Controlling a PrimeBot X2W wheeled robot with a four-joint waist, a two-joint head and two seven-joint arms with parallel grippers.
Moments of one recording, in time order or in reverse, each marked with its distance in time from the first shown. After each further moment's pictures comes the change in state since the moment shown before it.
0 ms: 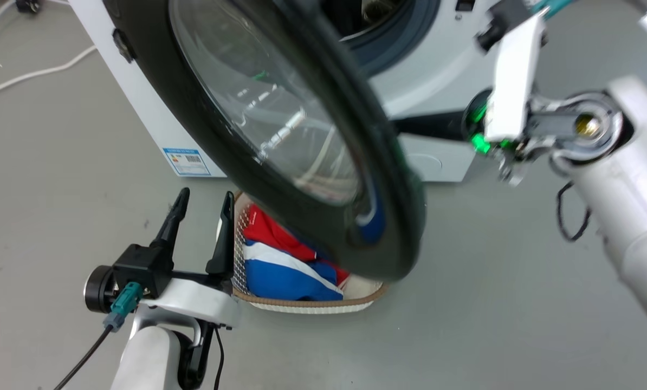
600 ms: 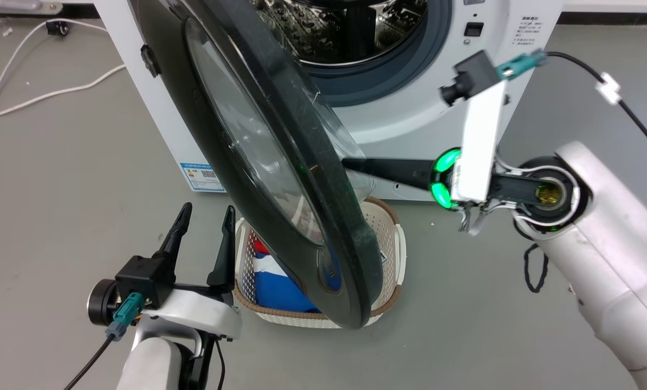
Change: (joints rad) left arm 0.032 -0.005 0.001 0.013 -0.006 0.000 0.000; right arm 0.193 0.014 0.040 -0.246 0.009 0.000 -0.151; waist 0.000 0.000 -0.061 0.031
